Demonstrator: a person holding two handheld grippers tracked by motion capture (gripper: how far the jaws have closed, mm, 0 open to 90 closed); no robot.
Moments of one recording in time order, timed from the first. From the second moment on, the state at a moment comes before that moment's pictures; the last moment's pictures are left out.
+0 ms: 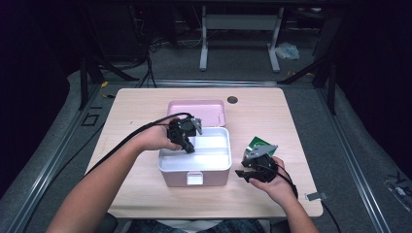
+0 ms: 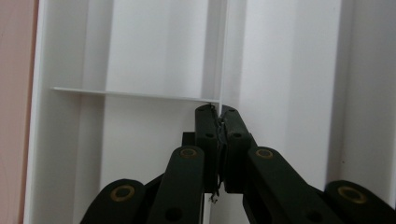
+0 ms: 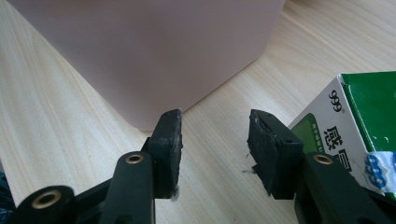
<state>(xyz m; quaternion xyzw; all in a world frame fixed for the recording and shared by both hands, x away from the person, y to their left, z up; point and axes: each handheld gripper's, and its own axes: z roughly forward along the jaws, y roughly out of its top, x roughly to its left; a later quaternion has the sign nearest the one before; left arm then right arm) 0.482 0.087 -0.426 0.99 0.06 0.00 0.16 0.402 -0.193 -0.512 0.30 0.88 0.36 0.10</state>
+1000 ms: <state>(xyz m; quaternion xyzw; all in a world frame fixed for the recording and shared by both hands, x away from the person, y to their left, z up) 0.477 0.088 -0.423 0.99 0.03 0.01 0.16 0.403 -0.194 -0.513 0.30 0.88 0.36 0.10</state>
